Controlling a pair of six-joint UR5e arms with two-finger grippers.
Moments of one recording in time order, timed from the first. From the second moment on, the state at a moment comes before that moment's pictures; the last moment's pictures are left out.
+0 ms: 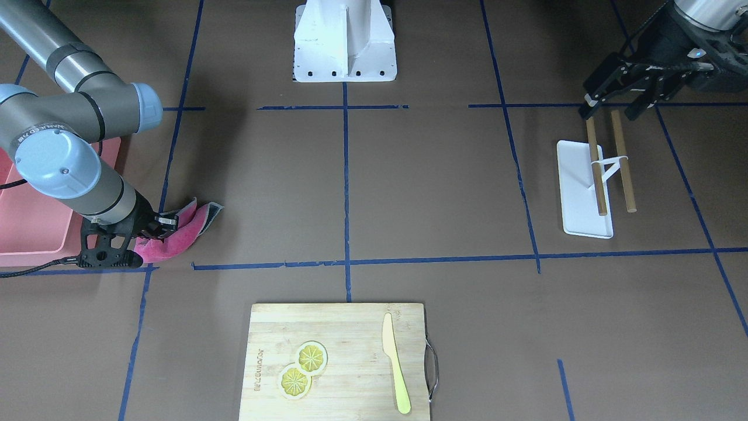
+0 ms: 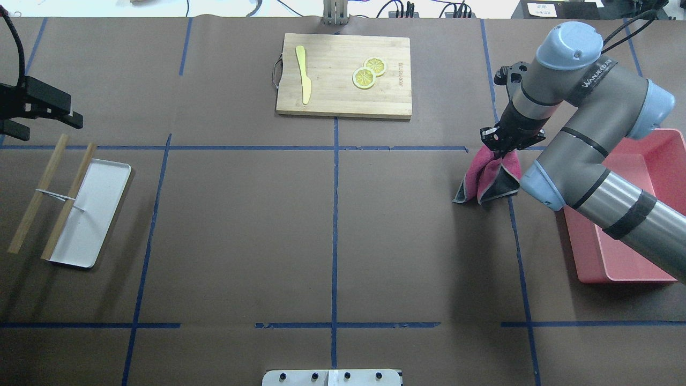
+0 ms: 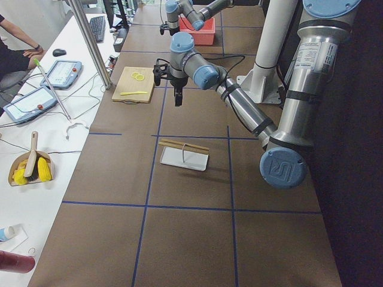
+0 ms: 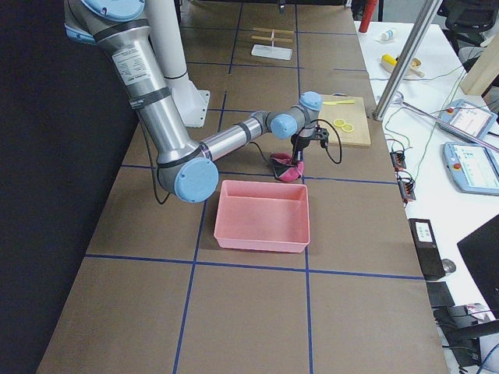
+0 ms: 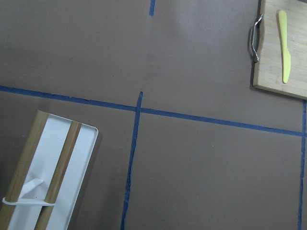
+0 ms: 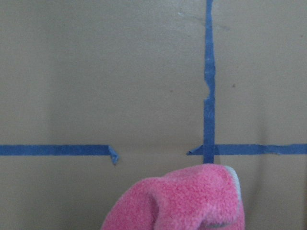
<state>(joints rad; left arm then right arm) -1.14 -1.72 -2.17 -1.53 -2.30 -0.90 0.88 -1.12 1.53 -1.51 2.17 0.80</state>
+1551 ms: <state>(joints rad) -1.50 -1.66 -1.88 -1.41 -2.31 -0.07 0.57 -1.06 1.64 -1.38 2.17 1.20</state>
